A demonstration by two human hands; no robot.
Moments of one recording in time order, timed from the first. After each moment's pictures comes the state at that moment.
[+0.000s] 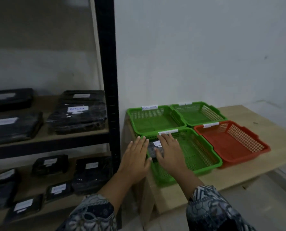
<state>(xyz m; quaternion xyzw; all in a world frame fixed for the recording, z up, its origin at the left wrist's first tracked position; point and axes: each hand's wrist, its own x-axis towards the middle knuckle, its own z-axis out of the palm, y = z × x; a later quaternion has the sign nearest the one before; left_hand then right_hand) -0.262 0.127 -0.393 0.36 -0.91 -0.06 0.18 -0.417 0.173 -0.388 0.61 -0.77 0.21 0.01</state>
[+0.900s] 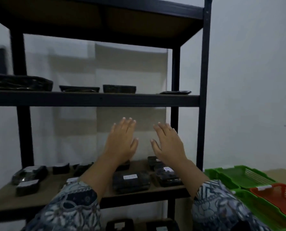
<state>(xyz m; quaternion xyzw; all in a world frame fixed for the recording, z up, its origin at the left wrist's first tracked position) 0.138 0.090 -0.110 0.36 -0.83 0.18 0.39 -0.041 0.146 -0.125 0.66 -0.60 0.36 0.27</state>
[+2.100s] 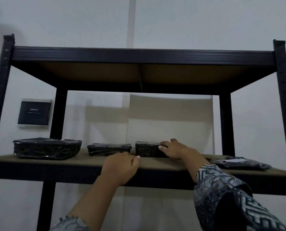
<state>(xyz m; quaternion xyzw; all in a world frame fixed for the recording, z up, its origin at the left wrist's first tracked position) 0.211 -0.050 0.050 0.51 -0.77 0.20 0.32 -0.014 -0.106 0.109 0.72 -0.67 0.17 0.02</state>
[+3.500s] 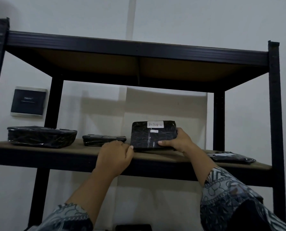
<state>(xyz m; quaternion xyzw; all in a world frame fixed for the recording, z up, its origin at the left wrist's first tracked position) 0.211 -0.065 0.037 0.46 -0.72 0.28 0.43 -0.031 -0.074 0.100 0.63 -0.55 0.53 -0.14</state>
